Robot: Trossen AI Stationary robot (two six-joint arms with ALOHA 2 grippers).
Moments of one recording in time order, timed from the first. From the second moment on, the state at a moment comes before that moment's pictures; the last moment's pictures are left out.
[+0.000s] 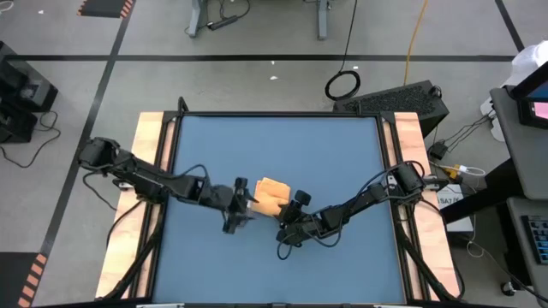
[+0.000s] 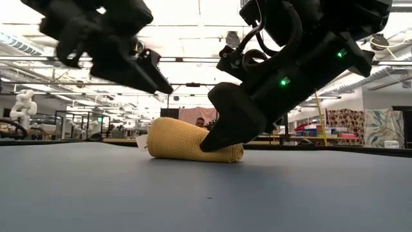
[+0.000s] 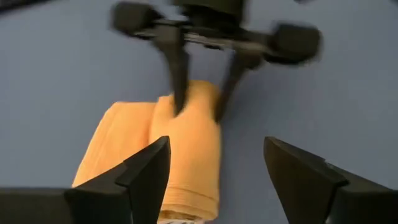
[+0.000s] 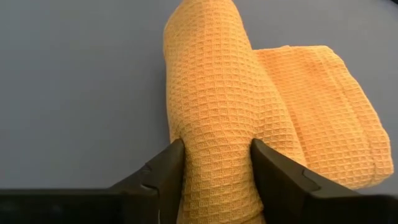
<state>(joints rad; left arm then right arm) -0.20 1.39 0.63 0.14 -0.06 0.13 0.37 2.06 1.02 0.12 0.66 0.53</state>
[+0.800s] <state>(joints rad) -0.28 1.69 0.63 0.41 -0.37 0.37 0.37 2.06 1.01 0.14 0.64 0.50</state>
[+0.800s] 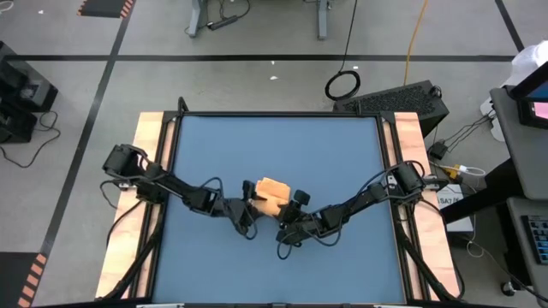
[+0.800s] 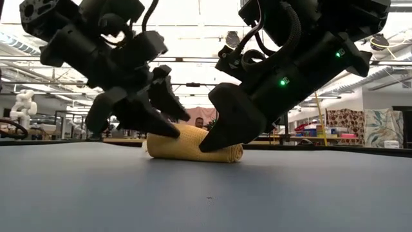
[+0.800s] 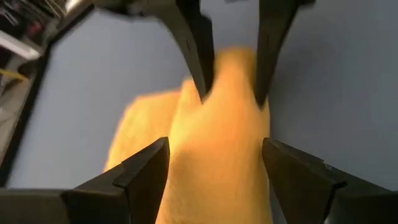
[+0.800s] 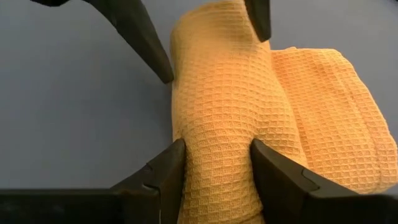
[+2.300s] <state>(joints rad) -0.12 1.72 0.64 0.31 -0.01 0.19 0.37 2.01 1.06 -0.05 0.64 0.56</state>
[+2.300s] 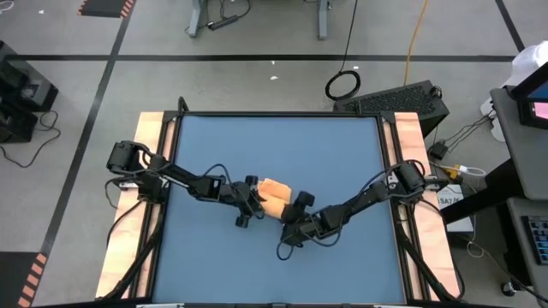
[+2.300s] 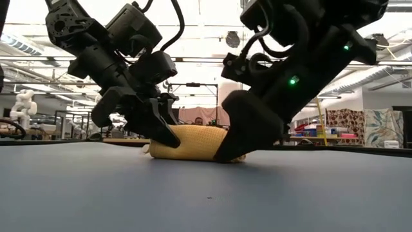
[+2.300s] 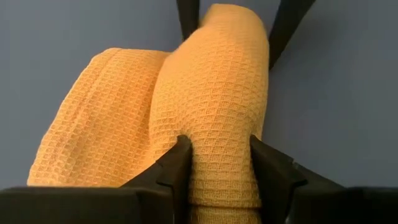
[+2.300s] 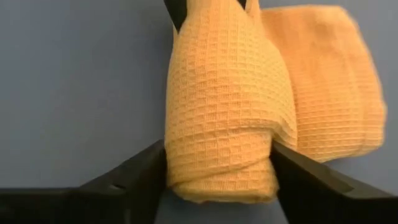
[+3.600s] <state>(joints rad) -0.47 1.61 0.64 0.19 -0.40 -0.02 0.29 2.02 1.06 0.11 0.18 0.57</state>
